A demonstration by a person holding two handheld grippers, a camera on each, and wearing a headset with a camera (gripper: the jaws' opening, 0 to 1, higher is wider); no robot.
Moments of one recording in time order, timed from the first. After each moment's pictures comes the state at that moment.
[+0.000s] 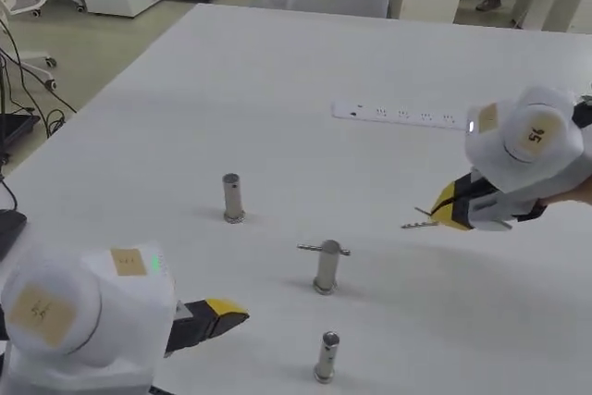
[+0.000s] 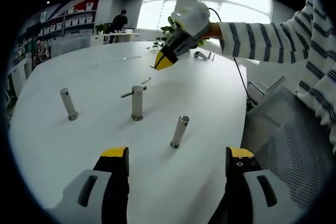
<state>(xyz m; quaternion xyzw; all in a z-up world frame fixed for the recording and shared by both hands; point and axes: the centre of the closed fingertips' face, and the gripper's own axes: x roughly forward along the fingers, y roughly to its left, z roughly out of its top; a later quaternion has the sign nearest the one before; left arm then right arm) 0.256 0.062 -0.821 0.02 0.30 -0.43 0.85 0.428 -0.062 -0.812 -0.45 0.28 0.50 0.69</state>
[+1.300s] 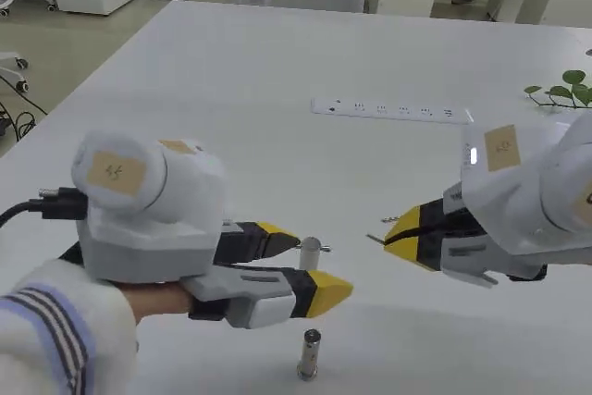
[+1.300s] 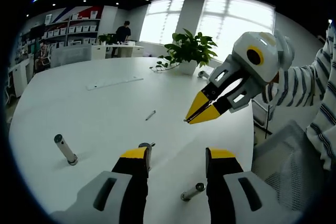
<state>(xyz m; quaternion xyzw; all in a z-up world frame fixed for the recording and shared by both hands) 0.329 0.021 -0.774 -0.02 0.26 -0.43 0.86 0.343 -0.024 -0.774 -0.42 0.21 0.53 0.71</state>
